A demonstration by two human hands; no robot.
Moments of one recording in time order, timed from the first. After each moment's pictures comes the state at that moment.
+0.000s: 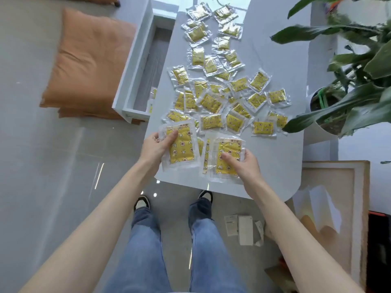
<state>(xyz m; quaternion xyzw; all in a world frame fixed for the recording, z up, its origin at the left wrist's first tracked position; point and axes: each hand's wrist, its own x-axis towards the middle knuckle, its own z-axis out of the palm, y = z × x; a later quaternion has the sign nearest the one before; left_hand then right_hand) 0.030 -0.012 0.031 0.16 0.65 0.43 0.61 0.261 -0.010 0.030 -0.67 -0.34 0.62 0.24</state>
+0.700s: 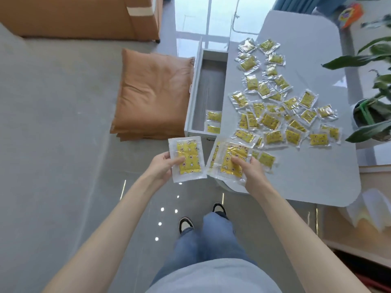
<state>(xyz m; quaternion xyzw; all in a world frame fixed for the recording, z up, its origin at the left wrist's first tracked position) -0.284 -0.072 0.098 0.11 0.61 0.38 0.69 -0.047 -0.051 0.088 -0.68 -0.23 0.64 0.28</state>
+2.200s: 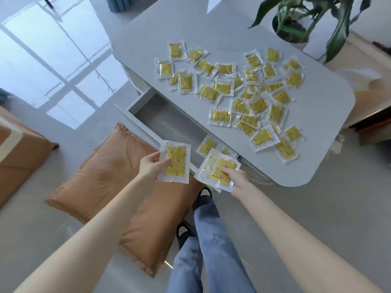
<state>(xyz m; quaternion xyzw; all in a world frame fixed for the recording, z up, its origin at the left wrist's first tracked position) -0.411 0.419 0.022 0.51 0.56 -0.01 0.65 -0.277 0.234 -0.019 -0.67 0.29 0.46 0.51</state>
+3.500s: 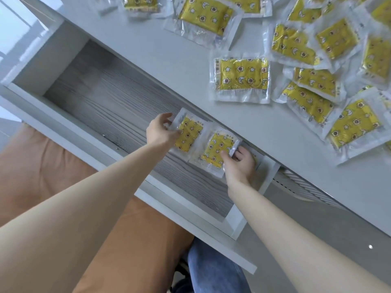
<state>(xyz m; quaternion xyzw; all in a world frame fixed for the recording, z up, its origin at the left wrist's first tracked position) -0.205 0.487 -0.356 0.69 0.50 -0.07 0.52 -0.176 0.312 -0.361 -0.80 0.27 0.22 0.49</state>
